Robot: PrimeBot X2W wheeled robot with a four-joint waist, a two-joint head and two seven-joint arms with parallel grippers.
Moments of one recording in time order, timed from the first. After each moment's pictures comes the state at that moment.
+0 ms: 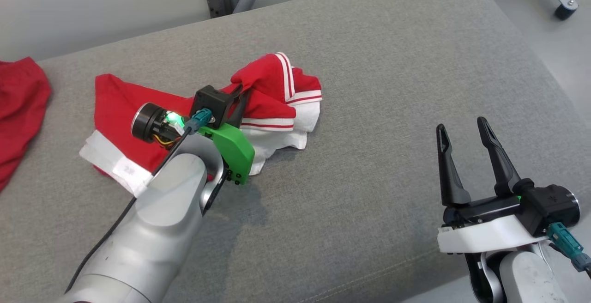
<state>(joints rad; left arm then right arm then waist) -0.82 0.12 -0.71 0.85 -0.41 -0.06 -0.20 -0.06 -0.05 0.07 -0.09 0.12 0.13 -0.26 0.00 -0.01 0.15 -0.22</state>
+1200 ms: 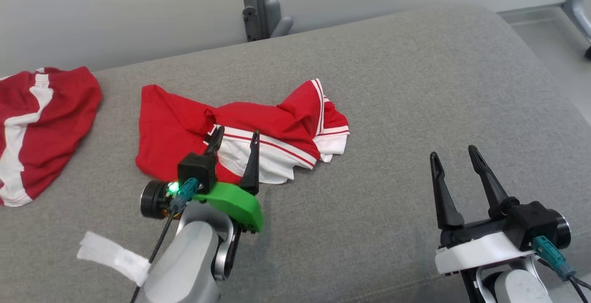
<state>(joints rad) -0.47 0.05 -0.49 0.58 -0.41 0.08 -0.26 -0.02 -0.05 0.07 -0.01 0.10 0.13 -0.26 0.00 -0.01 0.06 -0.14</state>
